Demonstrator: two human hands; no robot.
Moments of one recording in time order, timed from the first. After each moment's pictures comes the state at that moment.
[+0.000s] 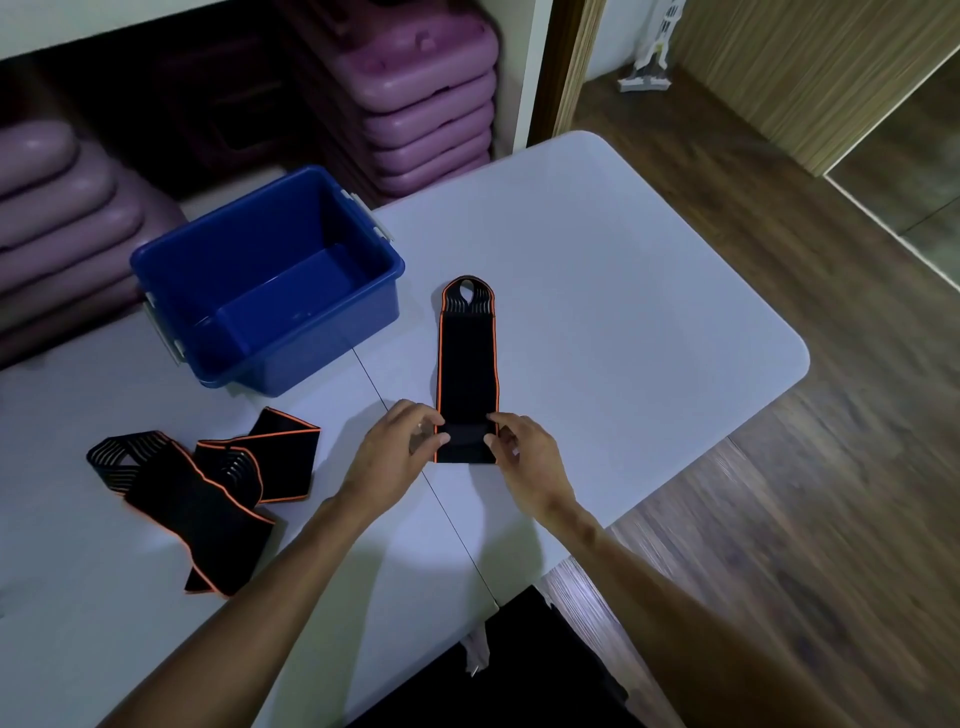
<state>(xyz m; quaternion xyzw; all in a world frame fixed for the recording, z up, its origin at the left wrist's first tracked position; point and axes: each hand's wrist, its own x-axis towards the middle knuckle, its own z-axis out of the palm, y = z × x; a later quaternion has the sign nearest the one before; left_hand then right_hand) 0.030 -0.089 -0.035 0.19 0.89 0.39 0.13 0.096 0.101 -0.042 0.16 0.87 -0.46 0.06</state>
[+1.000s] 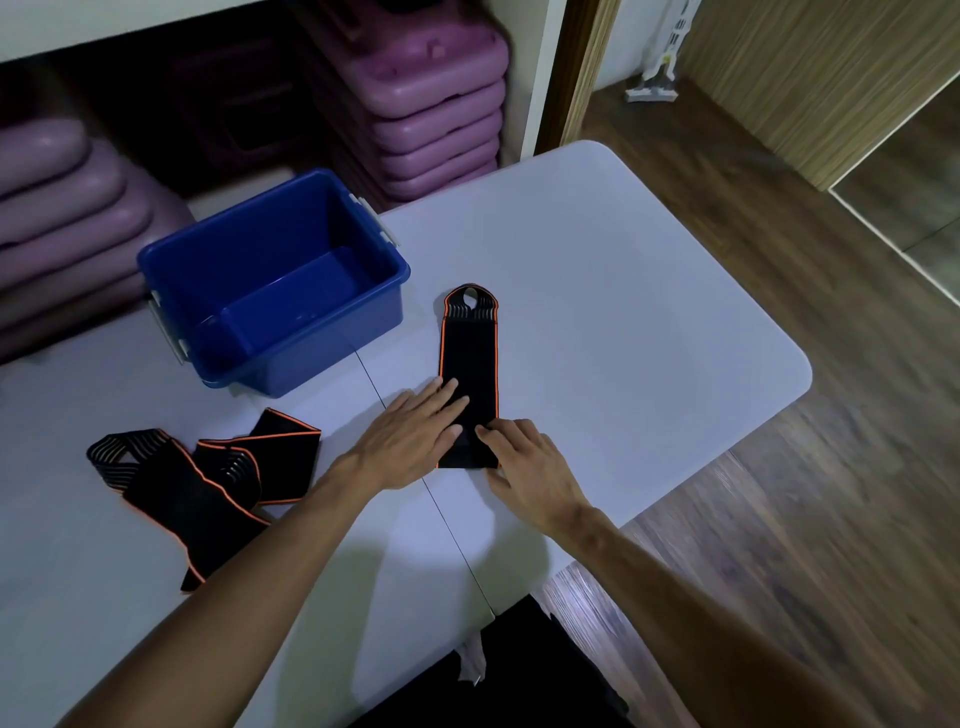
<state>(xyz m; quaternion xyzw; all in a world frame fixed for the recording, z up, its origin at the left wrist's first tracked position) 0.000 -0.076 -0.036 0.36 0.90 0.11 0.21 0.097 0.115 -0.046 -0.10 0.98 -0.18 0.02</state>
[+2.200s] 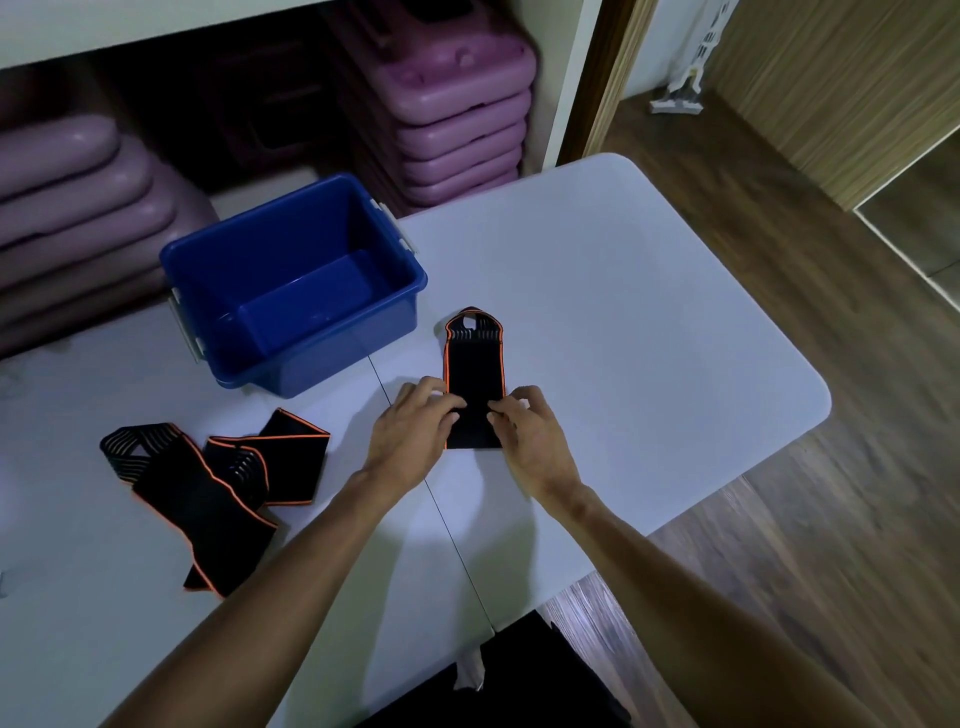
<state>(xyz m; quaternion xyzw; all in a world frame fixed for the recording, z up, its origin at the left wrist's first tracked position) 0.002 -0.065 -0.031 0.20 0.95 0.23 0.07 0.052 0.112 -0.040 0.07 0.93 -0.37 0.00</state>
